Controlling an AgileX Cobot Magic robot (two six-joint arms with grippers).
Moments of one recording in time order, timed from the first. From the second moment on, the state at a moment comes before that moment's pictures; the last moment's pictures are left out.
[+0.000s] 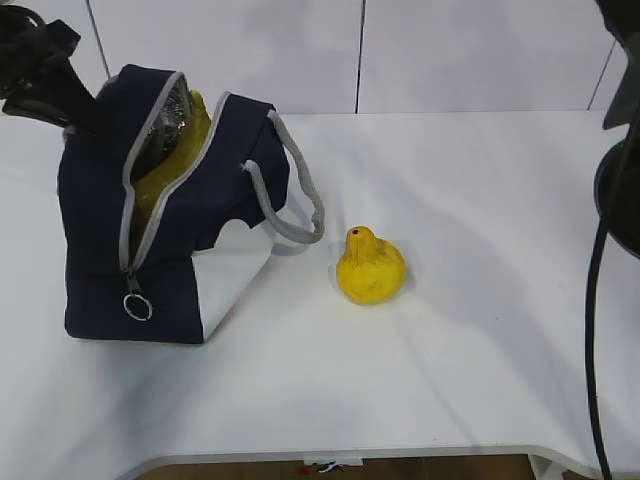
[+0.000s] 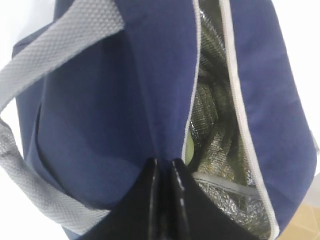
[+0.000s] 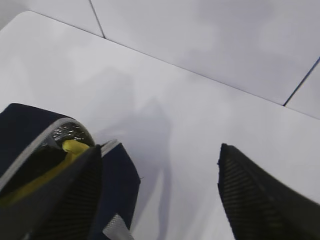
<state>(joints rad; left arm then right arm) -0.03 1.81 -1.56 -0.64 1.14 0.43 0.42 2.43 -2.94 0.09 1.27 -0.01</state>
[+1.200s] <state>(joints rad) -0.03 1.81 -1.56 -0.59 1.16 0.43 0.42 1.85 -1.88 0.06 1.26 -0.04</state>
